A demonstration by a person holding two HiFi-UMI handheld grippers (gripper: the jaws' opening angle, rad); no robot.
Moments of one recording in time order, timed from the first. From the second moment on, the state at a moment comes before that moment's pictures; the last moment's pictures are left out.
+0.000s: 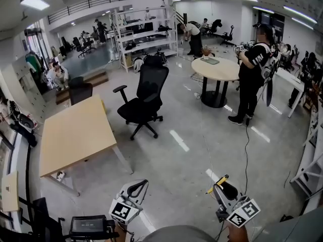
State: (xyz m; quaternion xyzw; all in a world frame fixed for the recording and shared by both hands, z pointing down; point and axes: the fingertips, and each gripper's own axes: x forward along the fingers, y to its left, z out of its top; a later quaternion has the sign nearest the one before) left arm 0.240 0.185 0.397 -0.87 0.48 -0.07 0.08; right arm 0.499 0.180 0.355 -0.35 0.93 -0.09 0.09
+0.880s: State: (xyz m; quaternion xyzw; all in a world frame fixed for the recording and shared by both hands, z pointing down) left arm 0.226 0.073 0.393 -0.86 0.49 -0.08 0.08; right arm 0.489 0.067 0.360 -0.34 0.93 -0.09 0.08
